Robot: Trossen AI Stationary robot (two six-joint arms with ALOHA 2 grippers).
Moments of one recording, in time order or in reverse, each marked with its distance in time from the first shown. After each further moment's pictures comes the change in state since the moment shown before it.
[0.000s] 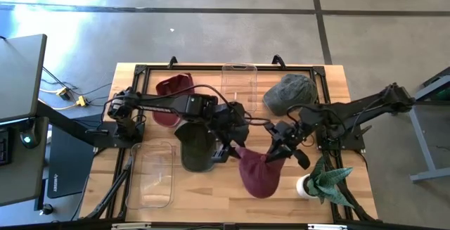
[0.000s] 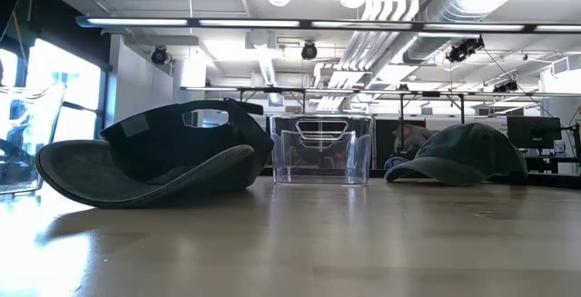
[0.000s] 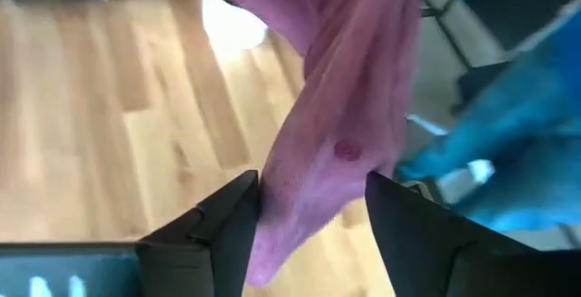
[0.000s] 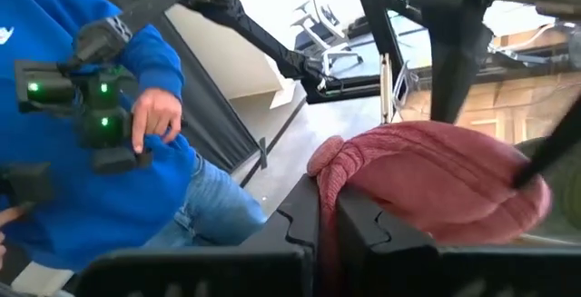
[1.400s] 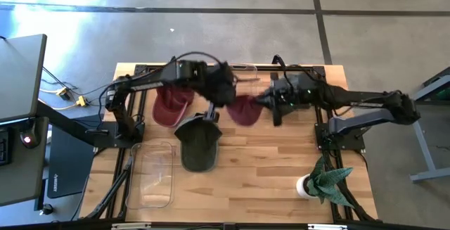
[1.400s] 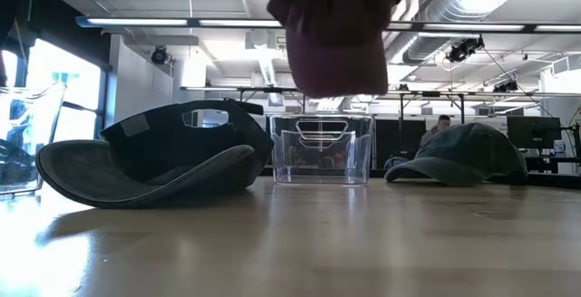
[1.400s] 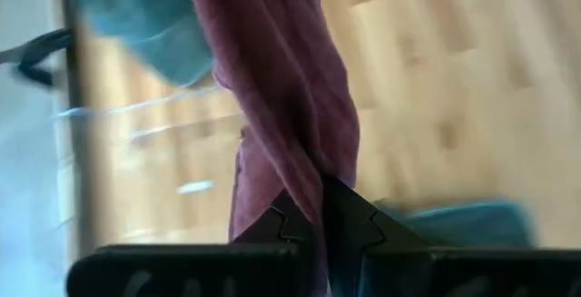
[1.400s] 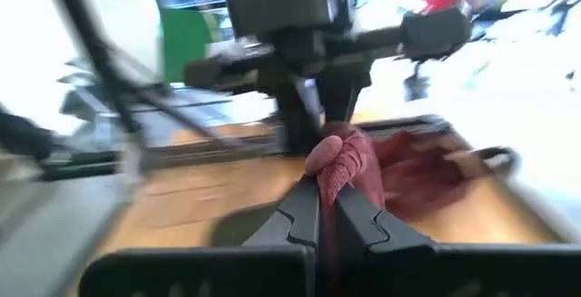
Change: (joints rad) left arm 0.285 -0.067 0.066 -0.321 -0.301 0.380; right arm -0.442 -0.002 0.000 0.019 0.256 -0.364
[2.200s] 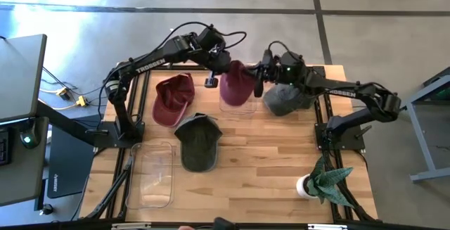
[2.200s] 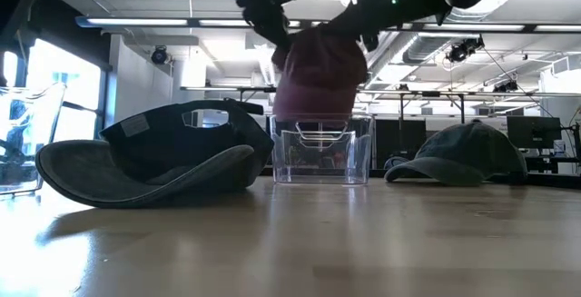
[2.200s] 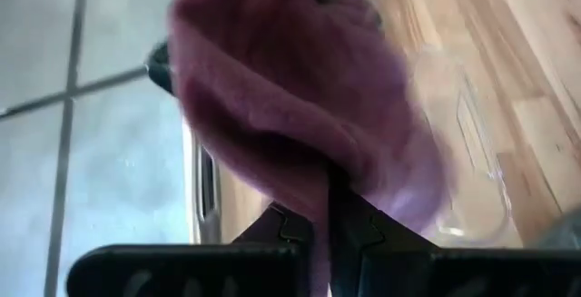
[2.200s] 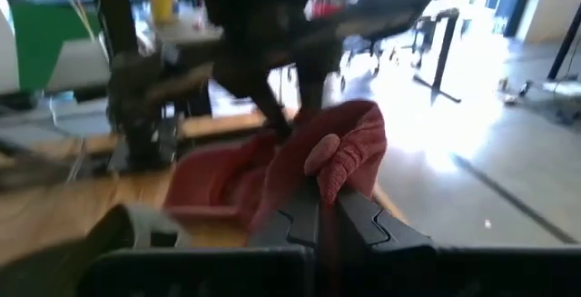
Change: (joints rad) left arm 0.347 0.003 -0.164 0.310 0.182 0.301; right arm -0.323 0.259 0.000 0.288 -0.067 -0.071
